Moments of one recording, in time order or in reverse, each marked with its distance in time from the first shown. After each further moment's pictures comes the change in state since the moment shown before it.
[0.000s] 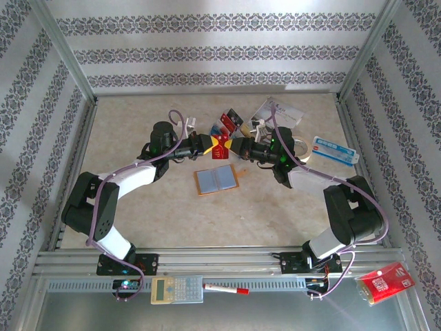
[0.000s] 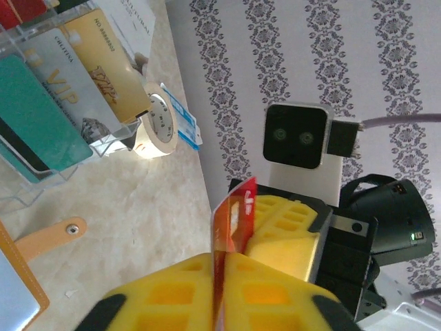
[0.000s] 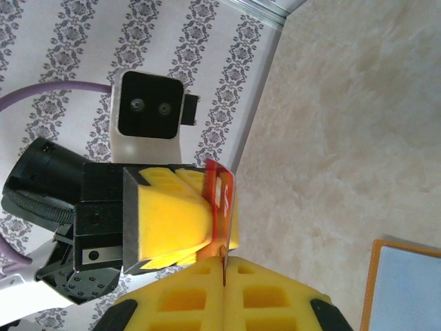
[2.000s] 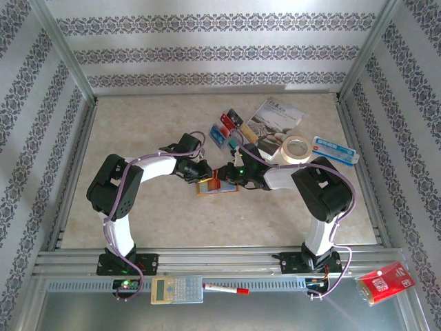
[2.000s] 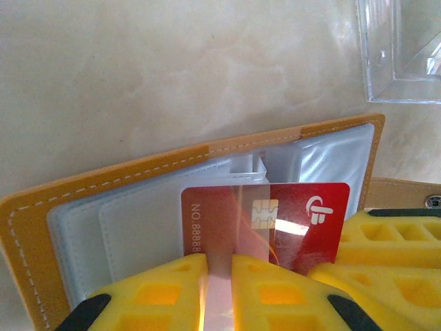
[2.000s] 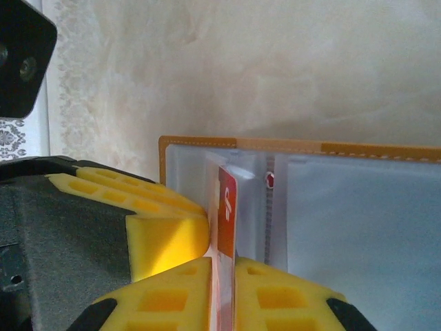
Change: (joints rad) left arm -0.099 0.255 0.206 -0.857 -0.357 0.389; right arm 0.184 0.277 0.065 -0.380 0.278 -0.201
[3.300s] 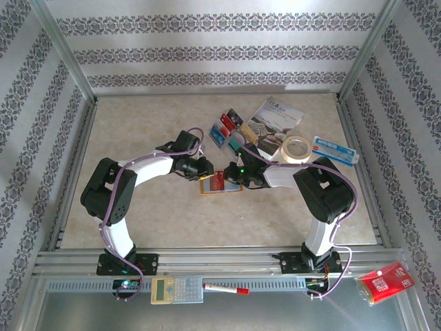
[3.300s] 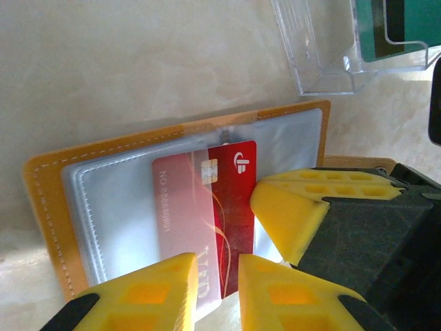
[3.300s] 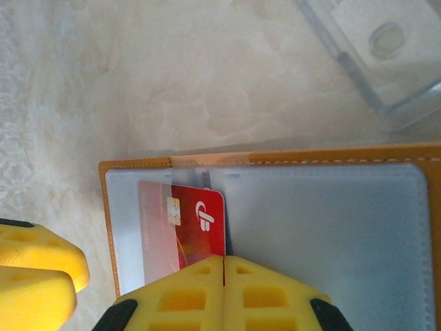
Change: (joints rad) left arm 0.000 -0.060 -0.001 0.008 0.040 0.000; right arm -0.007 -0.013 0.039 -0.166 0.157 0.000
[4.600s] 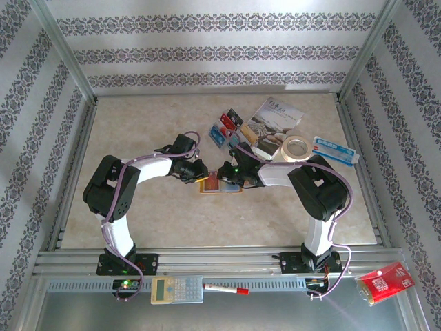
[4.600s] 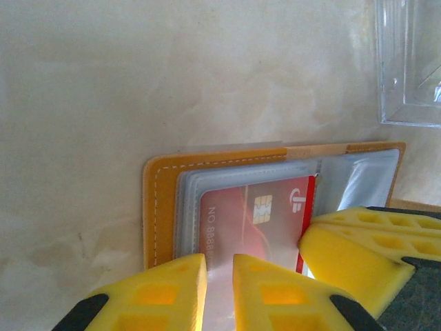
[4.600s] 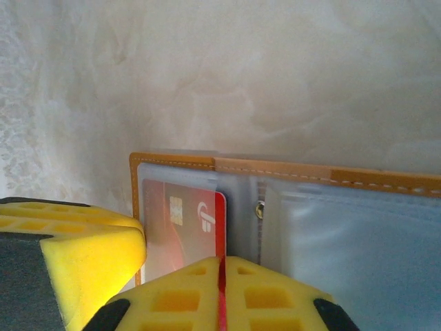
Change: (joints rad) left arm 0.034 0.032 -0.051 0.037 -0.051 -0.025; right arm 0.045 0.045 0.058 -0.011 -0.002 0.050
